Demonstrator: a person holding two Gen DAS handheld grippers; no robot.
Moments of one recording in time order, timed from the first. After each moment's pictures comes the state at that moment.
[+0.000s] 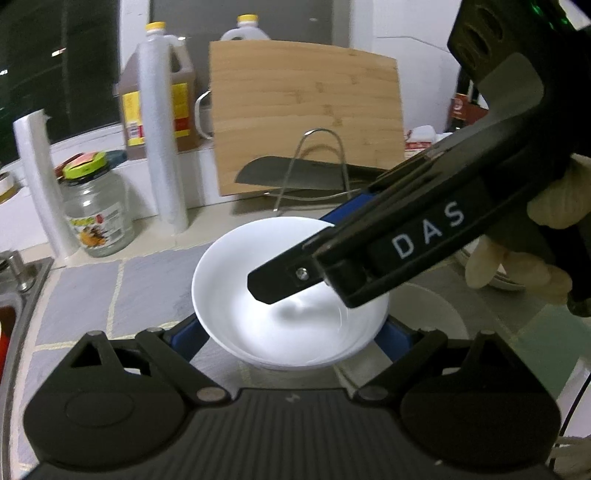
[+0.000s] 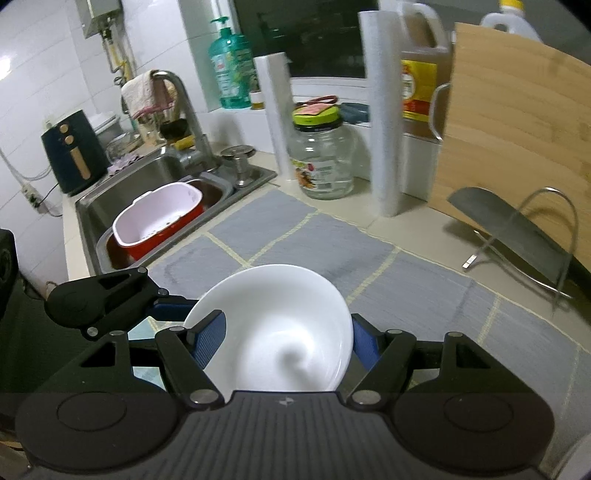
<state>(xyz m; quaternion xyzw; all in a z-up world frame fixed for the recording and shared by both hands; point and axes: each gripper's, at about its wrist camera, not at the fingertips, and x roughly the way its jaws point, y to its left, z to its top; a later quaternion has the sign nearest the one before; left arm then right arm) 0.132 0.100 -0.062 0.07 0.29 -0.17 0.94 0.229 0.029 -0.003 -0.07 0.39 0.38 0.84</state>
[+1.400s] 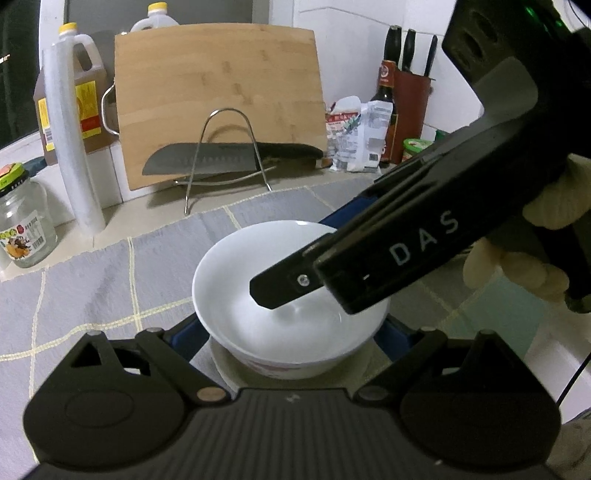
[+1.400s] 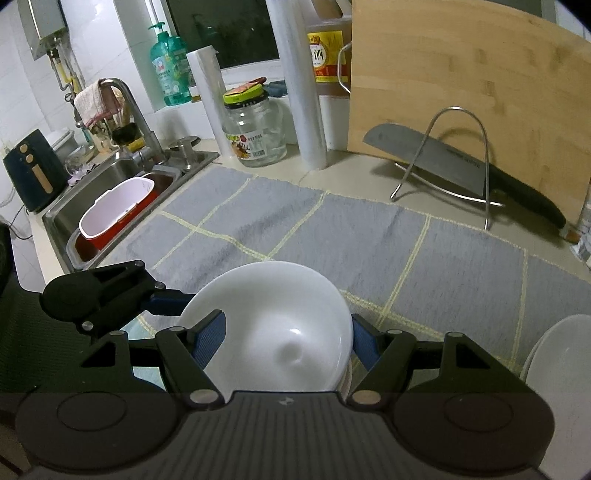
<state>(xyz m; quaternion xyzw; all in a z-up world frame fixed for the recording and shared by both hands) 0.123 0.049 -0.075 0.09 0.31 -0.25 0.91 0.197 -0.041 -0.021 -0.03 0.42 0.30 0.85</state>
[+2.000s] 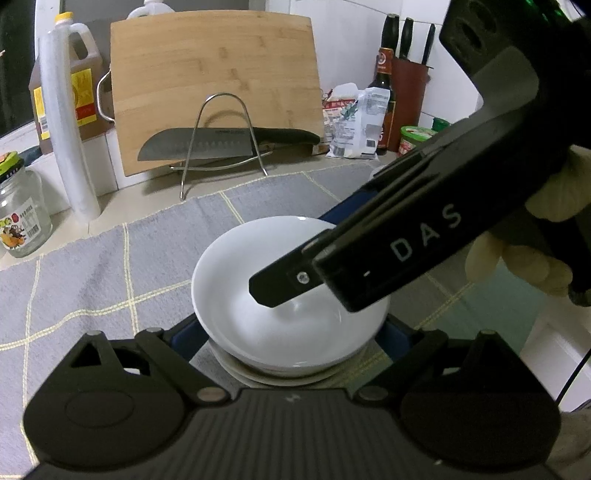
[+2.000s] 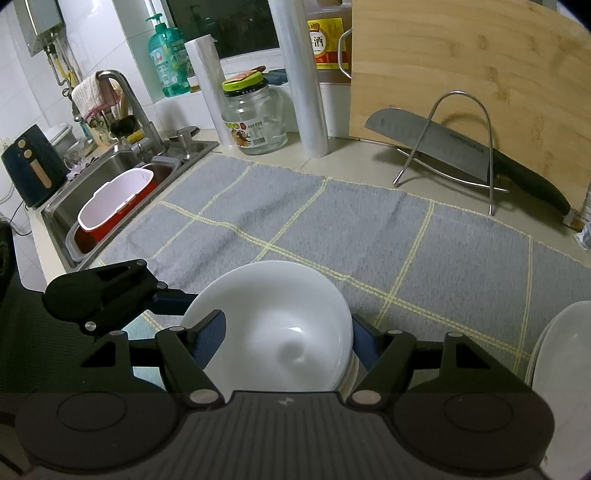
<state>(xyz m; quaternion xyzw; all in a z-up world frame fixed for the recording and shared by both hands) 0.122 0.049 -0.081 0.10 0.33 -0.26 0.90 0.194 -0.039 -0.029 -0.03 0.44 0.30 0.85</state>
